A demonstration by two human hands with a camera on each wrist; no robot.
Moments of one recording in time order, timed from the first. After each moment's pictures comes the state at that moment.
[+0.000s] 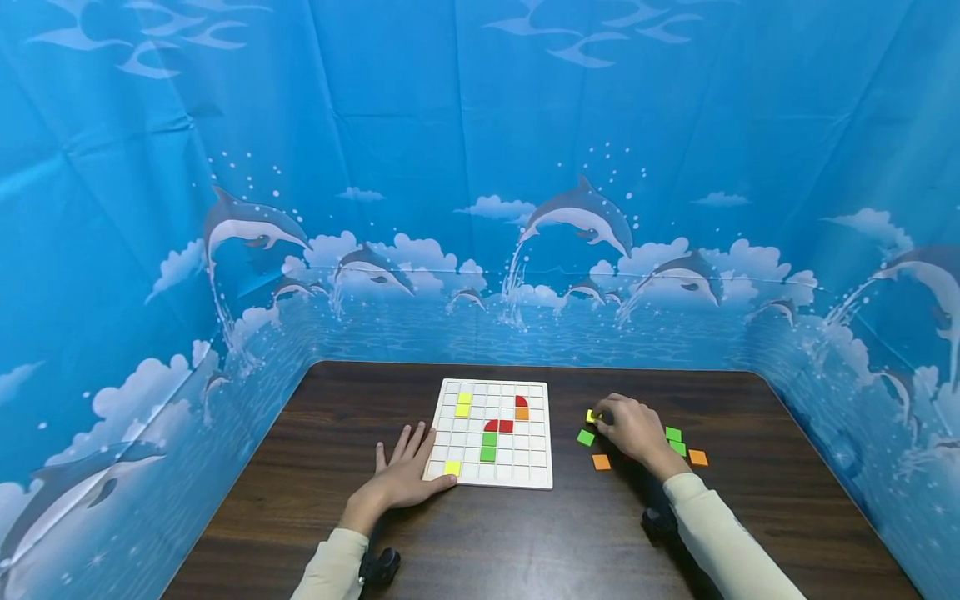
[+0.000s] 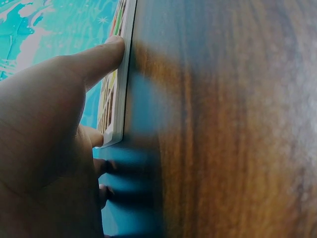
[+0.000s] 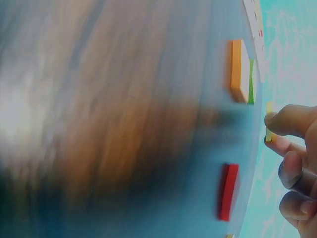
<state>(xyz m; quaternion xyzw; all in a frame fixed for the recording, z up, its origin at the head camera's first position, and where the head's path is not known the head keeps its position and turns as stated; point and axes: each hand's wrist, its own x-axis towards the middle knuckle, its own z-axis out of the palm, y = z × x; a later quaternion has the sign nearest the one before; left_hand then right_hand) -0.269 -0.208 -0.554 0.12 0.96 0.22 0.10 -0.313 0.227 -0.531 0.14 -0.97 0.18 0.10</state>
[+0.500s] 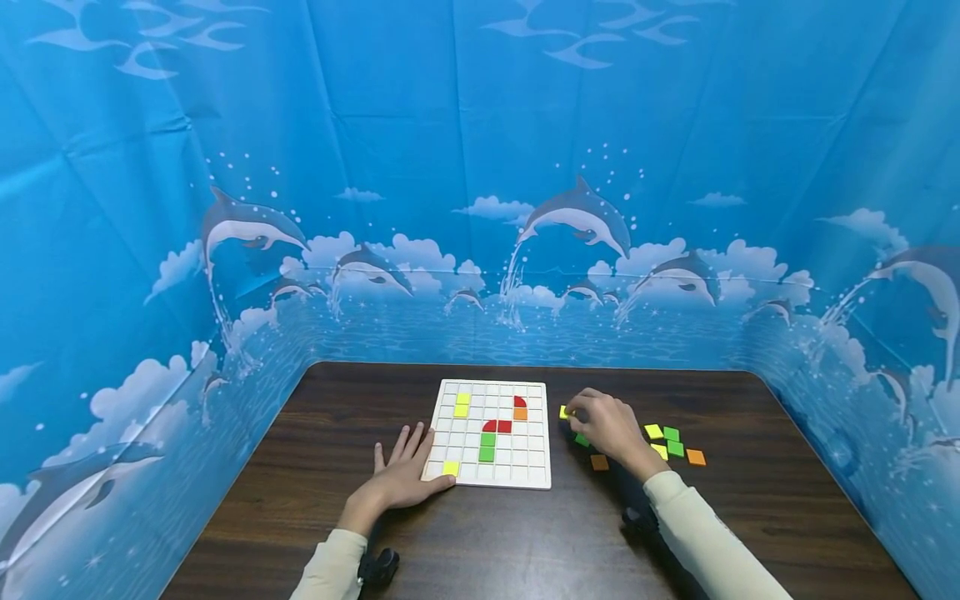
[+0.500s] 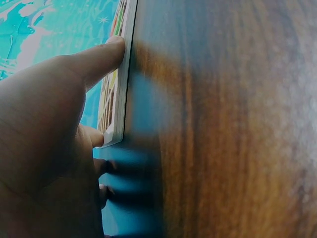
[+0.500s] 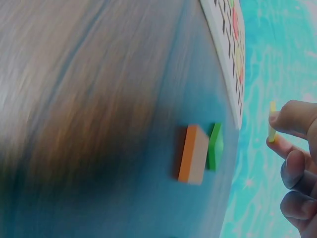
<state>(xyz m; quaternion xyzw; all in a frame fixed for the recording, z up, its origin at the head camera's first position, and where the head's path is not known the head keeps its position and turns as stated) -0.267 -0.207 -0.548 0.11 0.96 0.22 0.12 -0.310 0.184 -0.515 0.16 -0.96 0.20 0.13</state>
